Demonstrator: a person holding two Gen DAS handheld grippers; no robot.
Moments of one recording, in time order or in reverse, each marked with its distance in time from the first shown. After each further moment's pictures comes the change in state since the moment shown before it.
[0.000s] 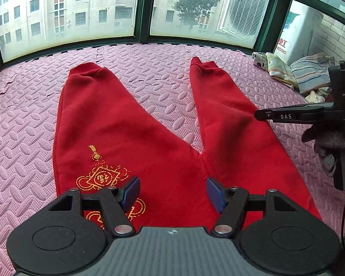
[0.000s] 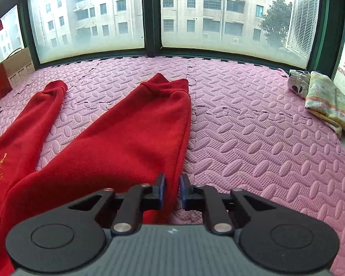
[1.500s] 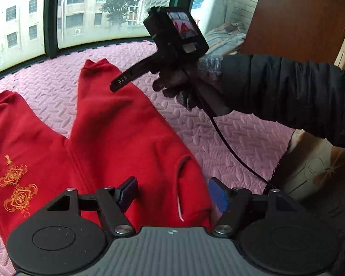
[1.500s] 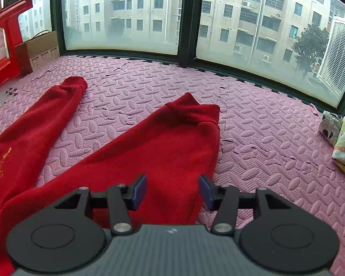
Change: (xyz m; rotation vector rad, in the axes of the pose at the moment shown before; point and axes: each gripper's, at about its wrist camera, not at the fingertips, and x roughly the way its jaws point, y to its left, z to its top) left arm -0.041 -0.108 -0.038 0.254 0.057 -0.292; right arm 0.017 0.018 0.030 -0.201 -0.007 0.119
